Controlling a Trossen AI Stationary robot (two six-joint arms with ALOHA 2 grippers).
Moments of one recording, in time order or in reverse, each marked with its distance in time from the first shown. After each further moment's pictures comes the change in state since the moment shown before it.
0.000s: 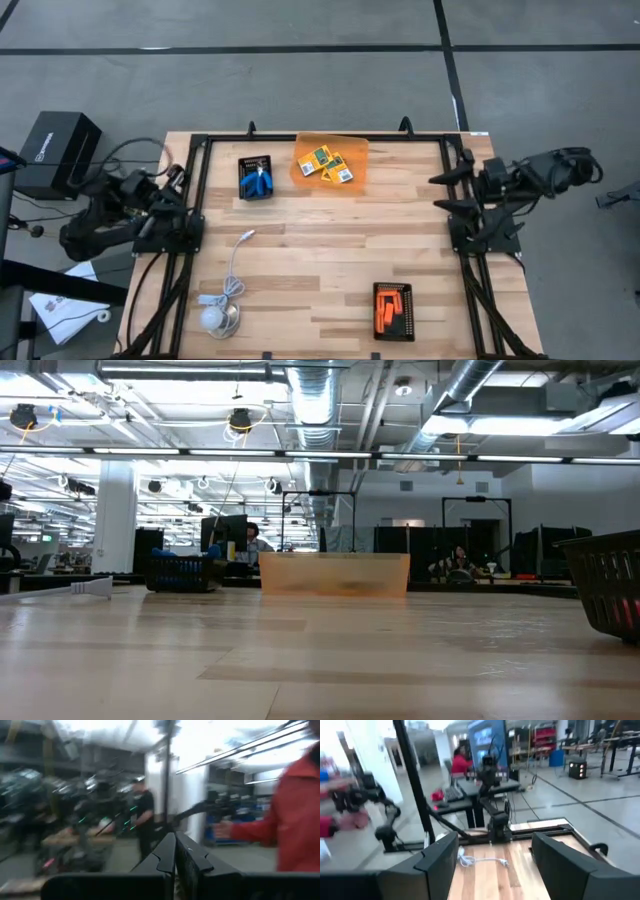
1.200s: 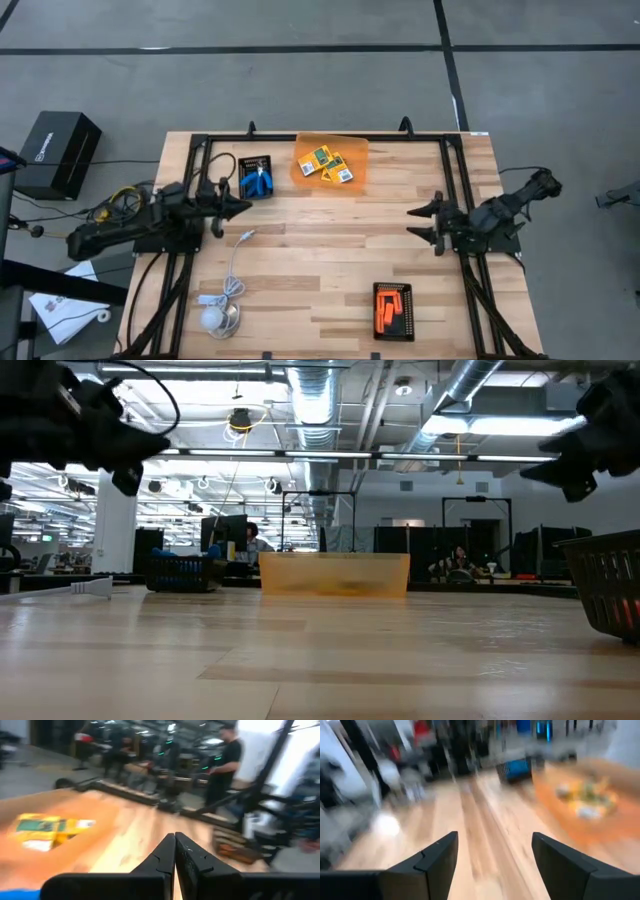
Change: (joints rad) left arm 0.001 -0.001 -0.546 0.155 -0.355 -0.003; right arm 0.035 -0.638 -0.995 0.194 0.184 0.190
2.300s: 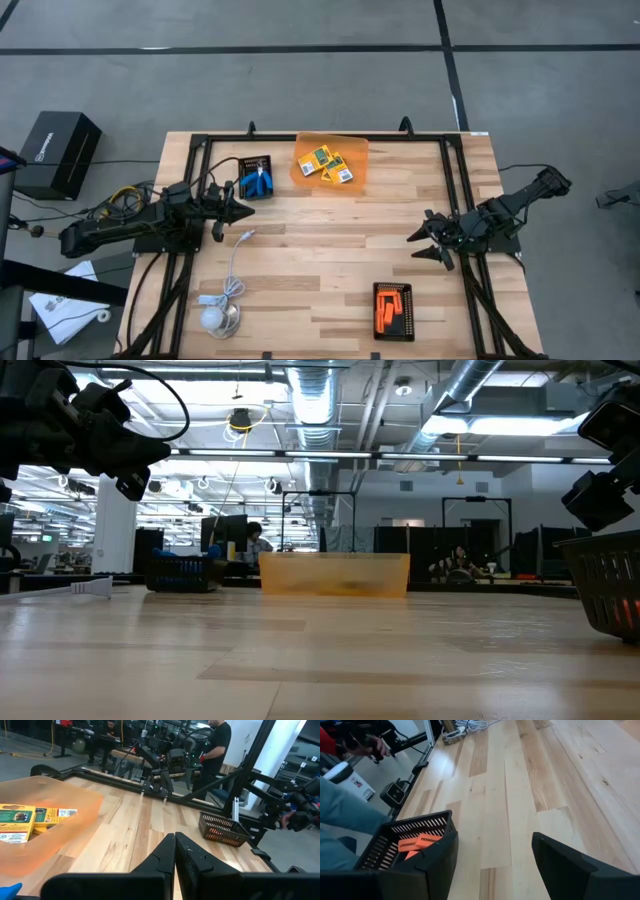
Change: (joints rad) left arm 0.000 0.127 -0.001 0.071 0.078 0.027; right arm -0.034 0.136 0.020 -0.119 -0.428 0.181
